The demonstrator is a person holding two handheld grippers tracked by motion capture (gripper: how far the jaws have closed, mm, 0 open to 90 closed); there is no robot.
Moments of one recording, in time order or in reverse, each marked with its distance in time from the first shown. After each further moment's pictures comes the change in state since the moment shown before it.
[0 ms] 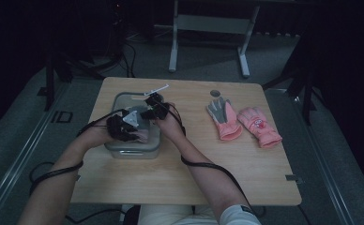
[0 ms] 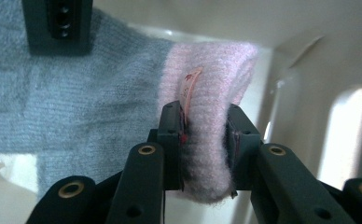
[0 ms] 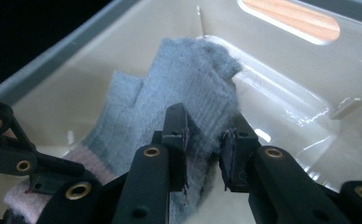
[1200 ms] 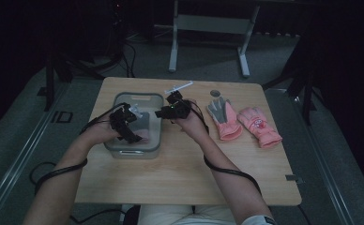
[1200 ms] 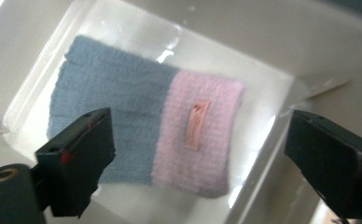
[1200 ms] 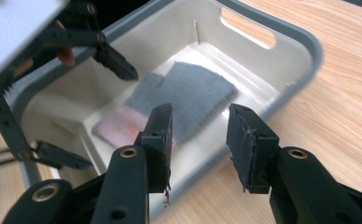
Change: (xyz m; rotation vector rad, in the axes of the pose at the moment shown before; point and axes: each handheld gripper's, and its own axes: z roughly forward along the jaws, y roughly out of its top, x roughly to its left) left arm 0.006 0.022 -0.009 0.029 0.027 -0.223; right arm -0.022 -0.022 -0.088 -0.065 0.047 -0.073
